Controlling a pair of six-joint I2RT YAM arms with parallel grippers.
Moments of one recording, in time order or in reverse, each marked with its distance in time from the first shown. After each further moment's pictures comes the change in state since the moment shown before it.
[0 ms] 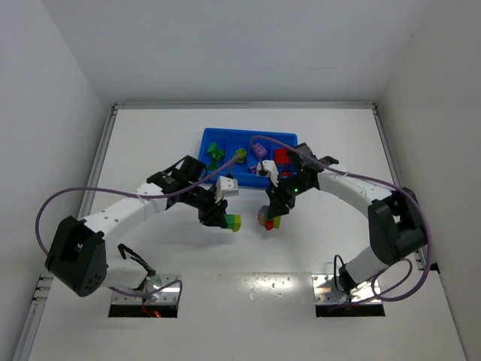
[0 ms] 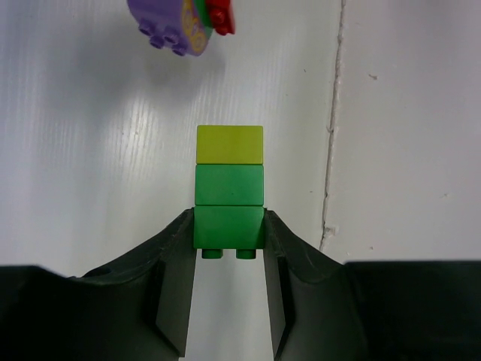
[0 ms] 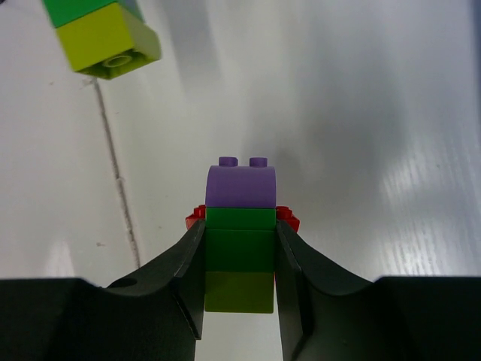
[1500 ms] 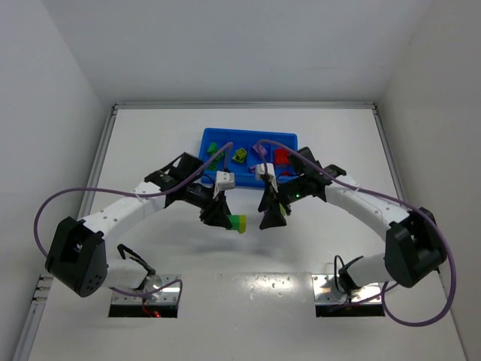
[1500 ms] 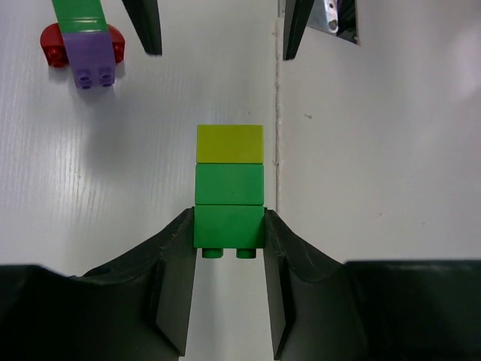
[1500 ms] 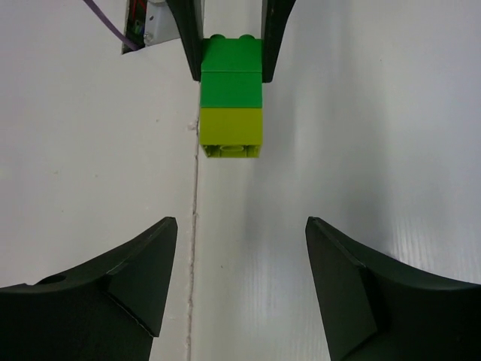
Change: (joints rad) left arm 0.027 -0.007 -0.001 0.041 0.201 -0.082; right arm 0.065 -0.180 -0.076 0.092 -0.225 0.030
